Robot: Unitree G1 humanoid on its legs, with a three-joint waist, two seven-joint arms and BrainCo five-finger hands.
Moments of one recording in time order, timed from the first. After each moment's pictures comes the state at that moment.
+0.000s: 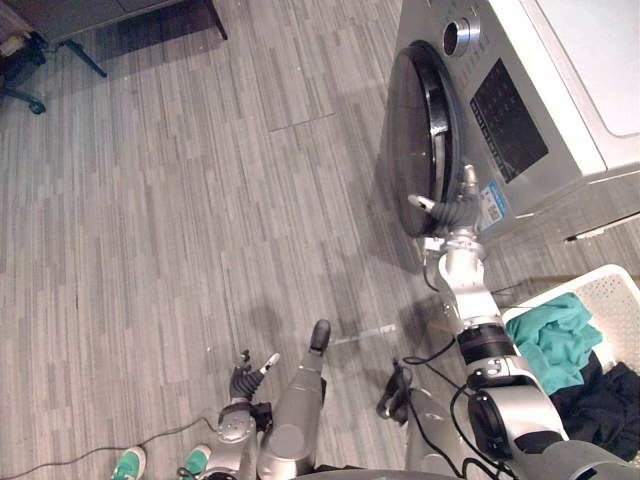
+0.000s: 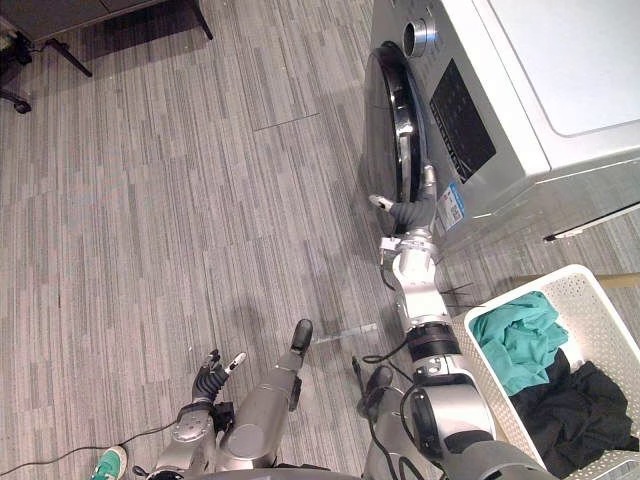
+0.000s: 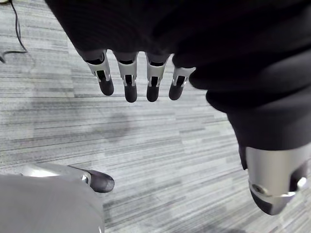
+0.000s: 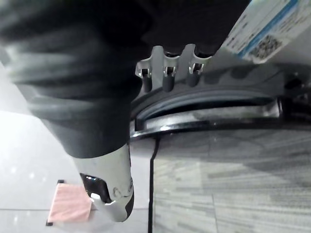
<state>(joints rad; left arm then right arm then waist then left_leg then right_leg) 0.05 0.04 0.00 0.78 -0.07 -0.19 0.24 -0.60 -0.16 -0.06 0.52 -0.05 -0.13 -0.40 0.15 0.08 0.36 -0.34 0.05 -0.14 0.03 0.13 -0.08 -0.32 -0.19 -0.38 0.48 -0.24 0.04</state>
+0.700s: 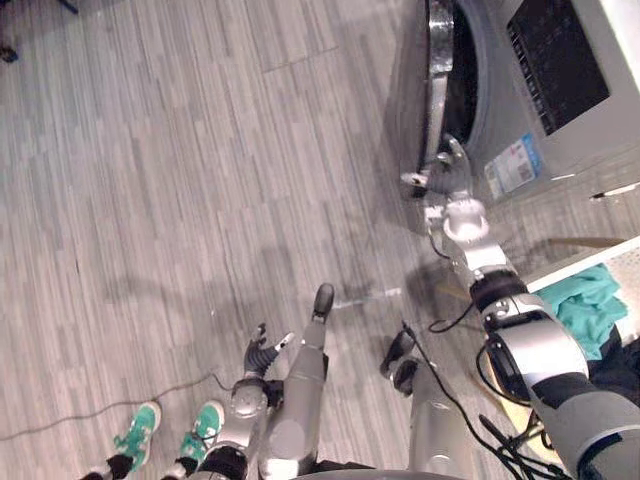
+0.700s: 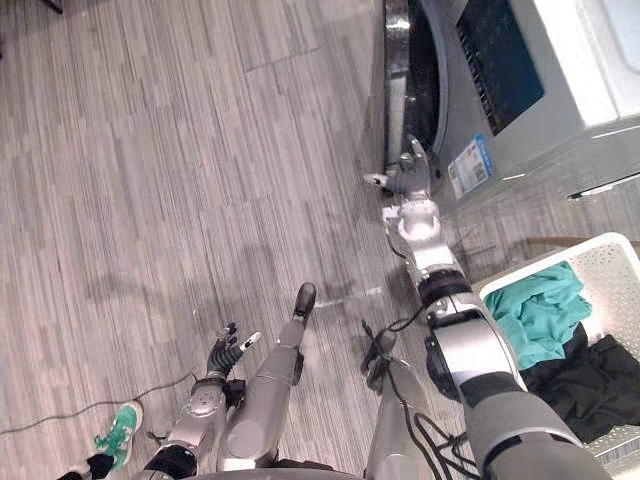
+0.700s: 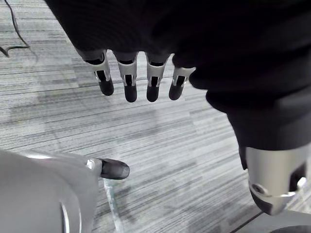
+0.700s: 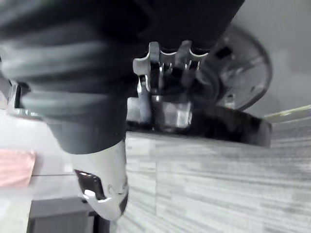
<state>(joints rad) -0.07 0.05 -0.11 0.78 -0.09 -0.21 0.24 -0.99 -0.23 0.34 0.87 0.17 -0.10 -0.26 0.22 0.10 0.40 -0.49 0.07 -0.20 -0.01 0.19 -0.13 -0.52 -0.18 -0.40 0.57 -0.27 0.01</state>
